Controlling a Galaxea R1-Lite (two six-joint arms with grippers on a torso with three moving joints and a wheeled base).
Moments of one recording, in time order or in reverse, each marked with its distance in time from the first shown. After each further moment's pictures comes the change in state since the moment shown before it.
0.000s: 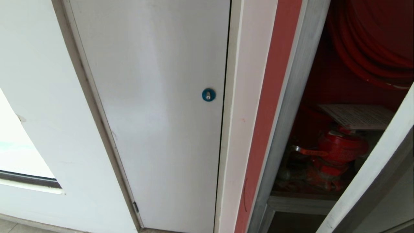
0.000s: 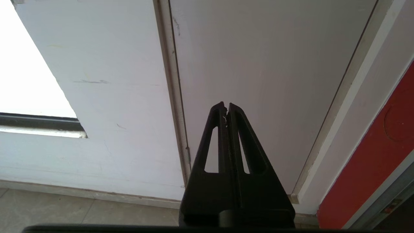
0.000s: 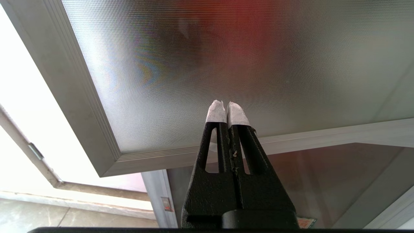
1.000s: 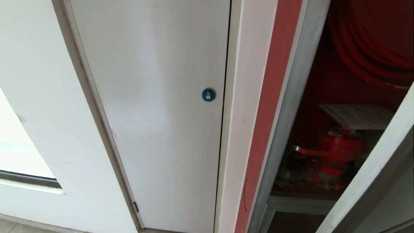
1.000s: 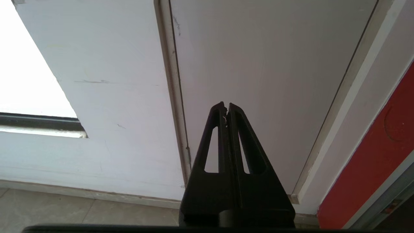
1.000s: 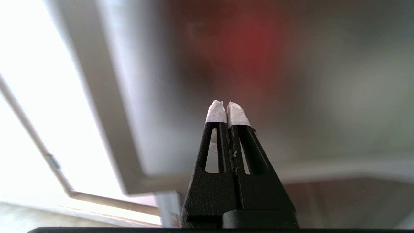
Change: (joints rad) left arm 0.000 0.000 0.000 0.000 0.000 0.000; right arm 0.001 0.076 -0.260 0.111 0.095 0.003
